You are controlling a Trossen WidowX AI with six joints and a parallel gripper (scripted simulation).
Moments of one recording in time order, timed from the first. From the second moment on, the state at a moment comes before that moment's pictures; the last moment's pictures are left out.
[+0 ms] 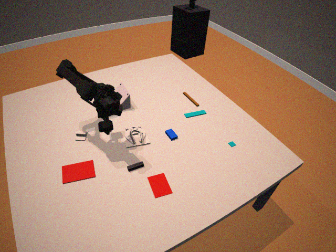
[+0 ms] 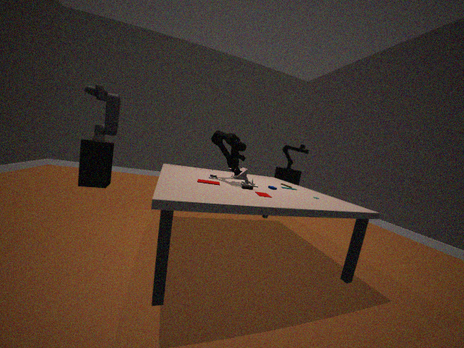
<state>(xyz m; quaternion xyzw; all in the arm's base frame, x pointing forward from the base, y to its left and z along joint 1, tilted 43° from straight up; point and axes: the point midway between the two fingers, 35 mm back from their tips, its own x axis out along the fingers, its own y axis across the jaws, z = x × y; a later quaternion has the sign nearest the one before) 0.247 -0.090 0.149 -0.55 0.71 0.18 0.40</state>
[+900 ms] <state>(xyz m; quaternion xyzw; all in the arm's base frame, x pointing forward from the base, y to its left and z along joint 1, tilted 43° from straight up) 0.263 -0.057 0.119 -0.64 0.63 0.38 0.22</state>
